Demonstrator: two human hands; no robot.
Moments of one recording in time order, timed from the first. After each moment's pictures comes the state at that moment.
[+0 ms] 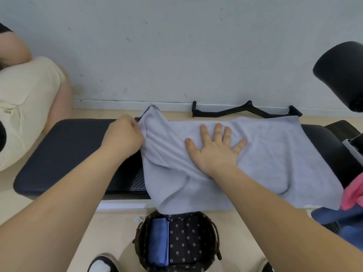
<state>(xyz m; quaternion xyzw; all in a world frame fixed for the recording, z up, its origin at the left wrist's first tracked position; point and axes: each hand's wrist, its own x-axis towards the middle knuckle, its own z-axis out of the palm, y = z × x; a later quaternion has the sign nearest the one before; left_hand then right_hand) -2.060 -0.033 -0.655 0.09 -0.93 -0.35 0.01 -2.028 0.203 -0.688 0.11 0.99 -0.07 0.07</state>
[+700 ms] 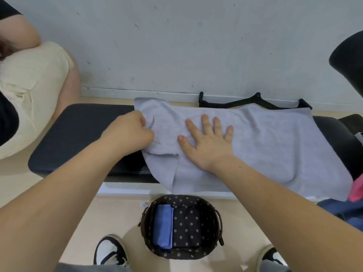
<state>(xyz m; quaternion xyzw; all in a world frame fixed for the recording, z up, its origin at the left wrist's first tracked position) -2.017 -0.036 -0.630 0.05 -0.97 -0.25 -0.05 -2.012 0.179 -0.688 -0.03 0.99 -0.06 0.08</state>
